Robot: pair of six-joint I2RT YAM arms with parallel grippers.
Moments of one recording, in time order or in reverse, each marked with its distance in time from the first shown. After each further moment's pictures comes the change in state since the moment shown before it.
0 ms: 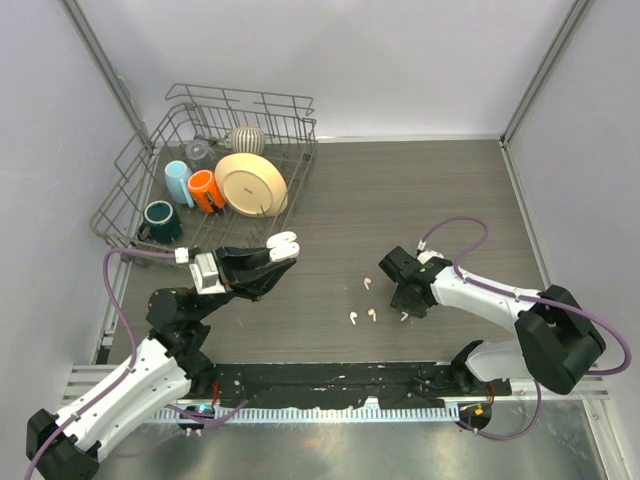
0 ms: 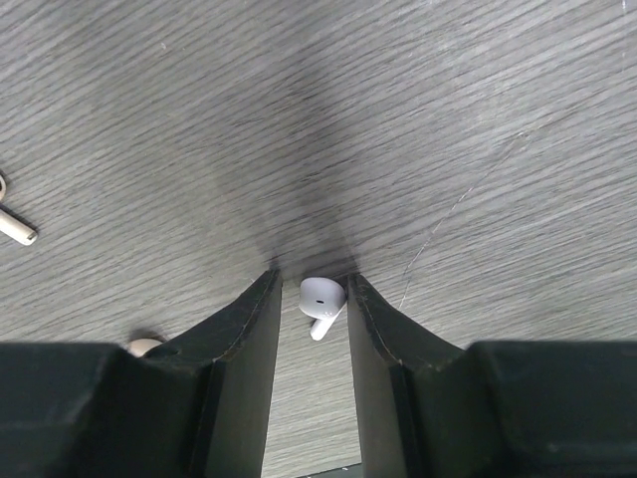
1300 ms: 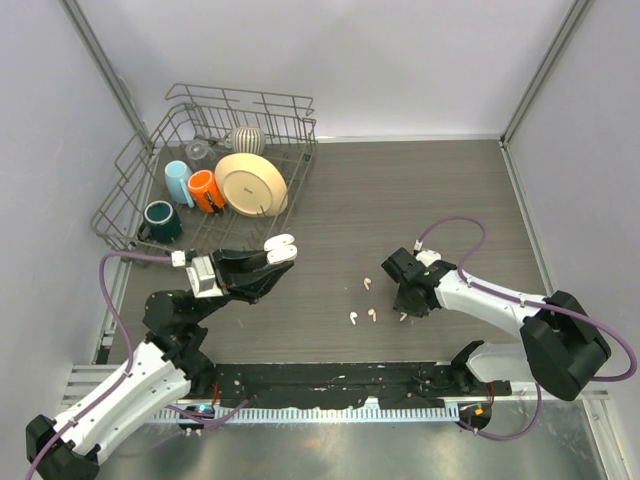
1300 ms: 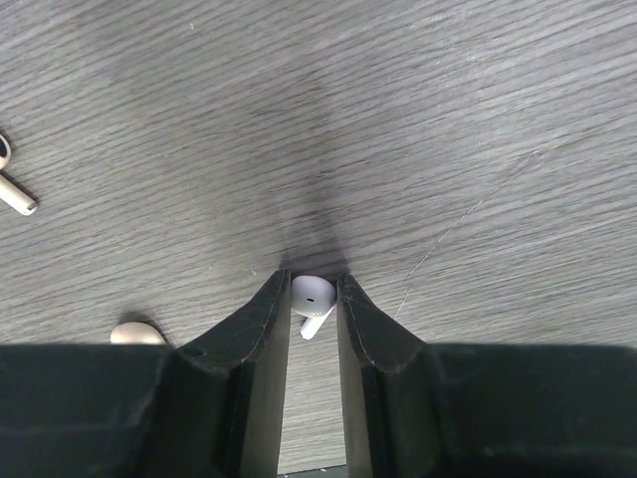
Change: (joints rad) left arm 0.000 -0.034 0.000 -0.041 0.008 0.004; right arm -0.001 -0.040 -0.037 0.051 -0.027 -0.106
